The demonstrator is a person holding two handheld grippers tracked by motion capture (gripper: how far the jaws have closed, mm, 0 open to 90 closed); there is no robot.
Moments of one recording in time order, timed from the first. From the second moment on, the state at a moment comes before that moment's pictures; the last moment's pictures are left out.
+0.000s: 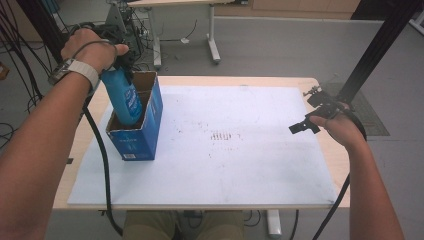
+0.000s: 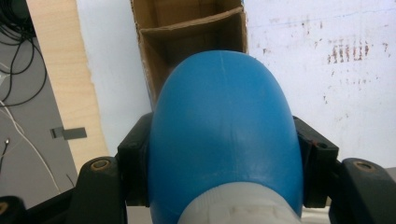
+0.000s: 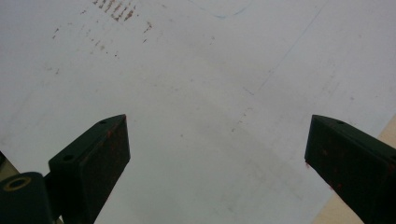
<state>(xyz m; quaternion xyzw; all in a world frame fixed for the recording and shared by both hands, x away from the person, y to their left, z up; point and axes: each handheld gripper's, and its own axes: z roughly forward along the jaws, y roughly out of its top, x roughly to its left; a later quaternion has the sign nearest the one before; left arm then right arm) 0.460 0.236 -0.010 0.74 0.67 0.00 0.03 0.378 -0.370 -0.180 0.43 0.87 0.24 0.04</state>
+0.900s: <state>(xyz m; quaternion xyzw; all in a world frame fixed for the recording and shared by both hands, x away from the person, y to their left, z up) 0.469 0.230 -0.064 0.75 0.66 0.00 0.03 0.378 -0.373 -0.187 0.43 0.87 0.24 0.04</state>
